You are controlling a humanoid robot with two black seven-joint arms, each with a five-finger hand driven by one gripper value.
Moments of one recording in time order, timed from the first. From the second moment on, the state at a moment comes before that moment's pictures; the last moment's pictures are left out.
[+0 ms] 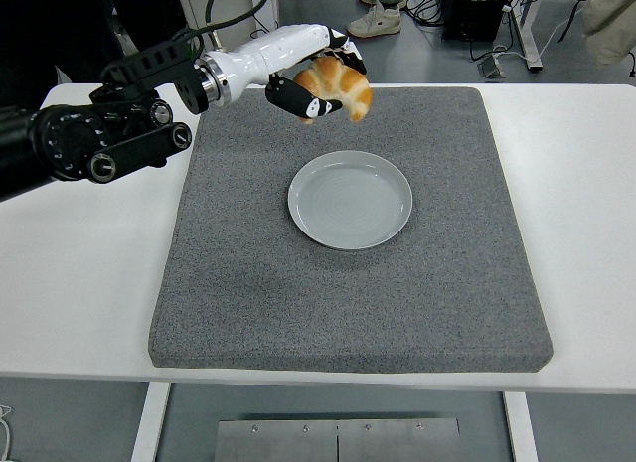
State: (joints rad) left arm -1.42 0.25 0.17 -0.87 0.90 0.20 -0.39; right arm -0.06 0.00 0.00 0.08 -0.11 0.02 0.41
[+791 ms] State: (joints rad) left arm -1.22 0.12 0.21 -0.77 0.93 0.26 -0.41; right arm -0.06 0.00 0.00 0.09 -0.11 0.02 0.41
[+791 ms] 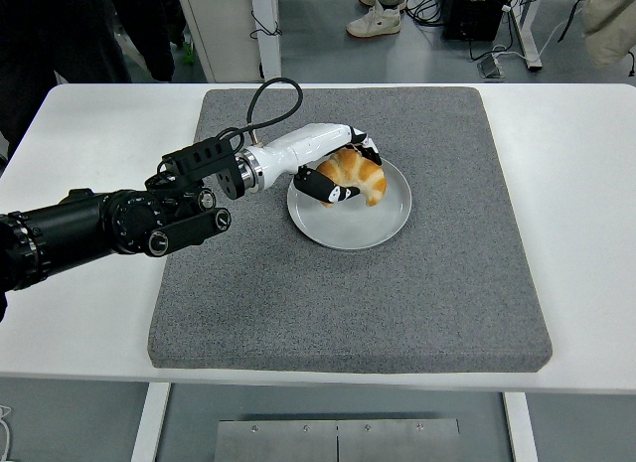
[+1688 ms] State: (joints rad) left arm -1.16 0.09 0.21 -0.70 0.92 0.26 -0.43; right arm -0.06 0.00 0.00 0.09 -0.11 0.02 0.41
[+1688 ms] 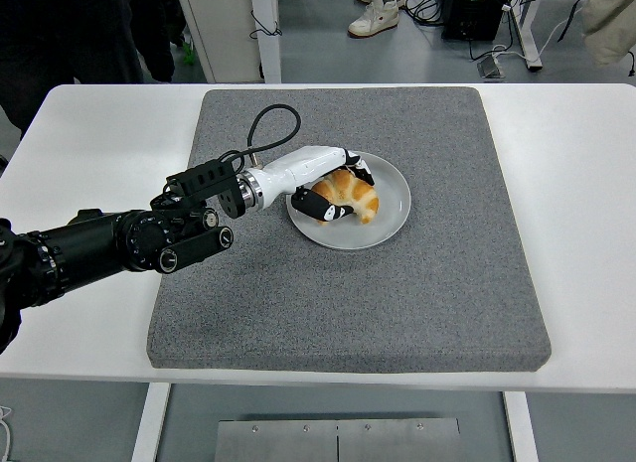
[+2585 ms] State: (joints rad) left arm -1.15 0.09 0.20 -0.69 0.91 0.26 -0.43; right arm -0.06 0.00 0.00 0.09 -0.11 0.02 0.41
